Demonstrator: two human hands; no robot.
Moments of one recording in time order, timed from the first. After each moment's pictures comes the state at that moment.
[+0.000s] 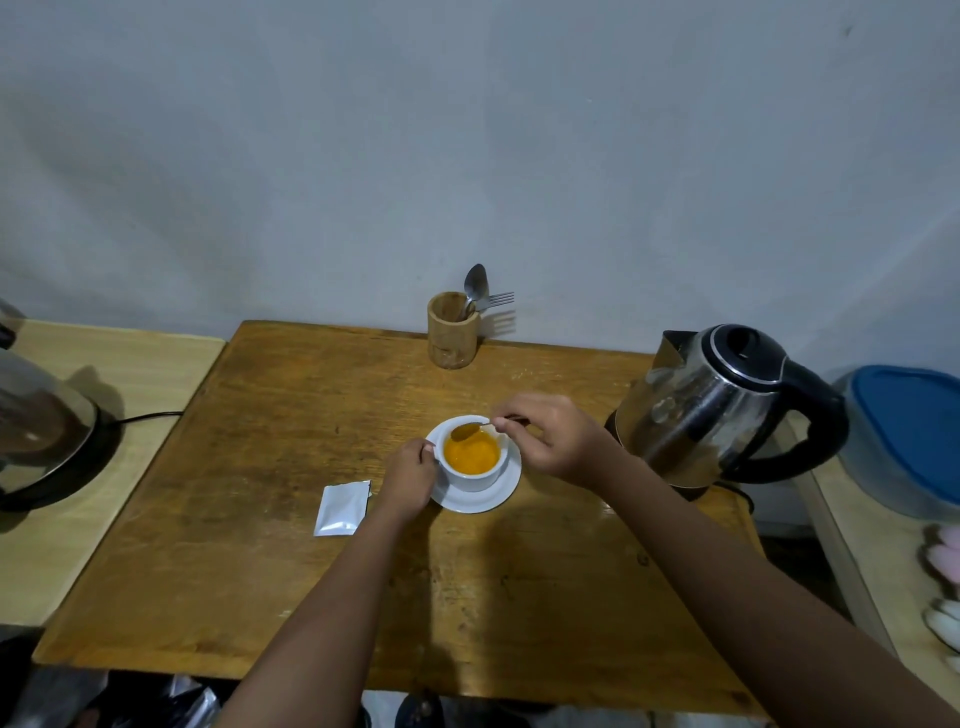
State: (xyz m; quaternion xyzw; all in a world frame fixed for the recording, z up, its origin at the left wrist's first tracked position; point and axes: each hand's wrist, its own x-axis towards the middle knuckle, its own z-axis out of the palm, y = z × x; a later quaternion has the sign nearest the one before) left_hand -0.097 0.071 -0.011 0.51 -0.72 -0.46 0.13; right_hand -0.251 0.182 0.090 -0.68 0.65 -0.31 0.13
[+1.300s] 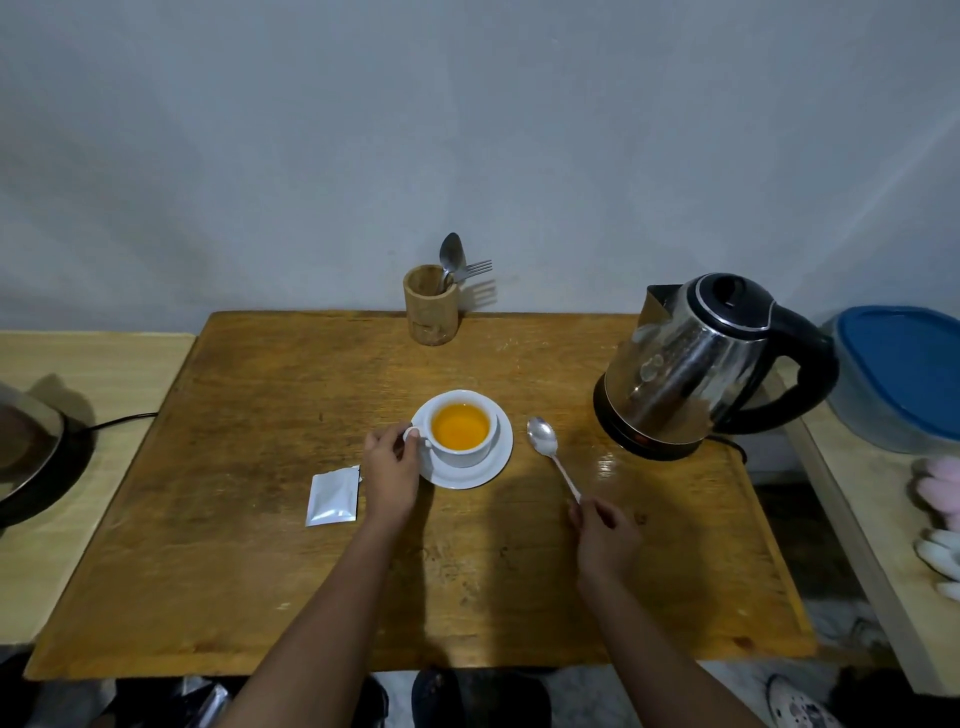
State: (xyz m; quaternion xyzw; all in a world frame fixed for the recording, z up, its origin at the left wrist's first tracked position) left_hand -0.084 0.086 -0.026 0.51 -0.69 -0.44 0.27; right_hand -0.199 0.267 -0.038 0.17 0.75 -0.61 0.20
